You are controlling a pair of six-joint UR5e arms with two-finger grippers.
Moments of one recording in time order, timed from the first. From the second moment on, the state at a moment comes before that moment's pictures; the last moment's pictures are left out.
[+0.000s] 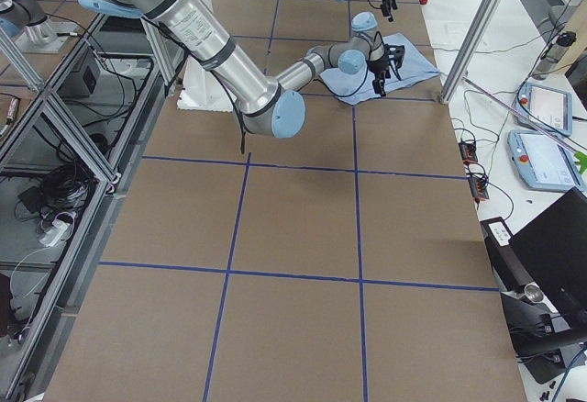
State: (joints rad) left arm -1.05 -2.14 -1.16 -2.40 -1.86 -0.60; right arm 0.72 -0.58 1.05 -1.10 1.67 1.40
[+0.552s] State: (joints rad) left arm -1.05 -2.11 -1.20 -2.40 -1.86 -0.64; right arm 0.64 -0.44 0.74 -0.89 1.58 1.42
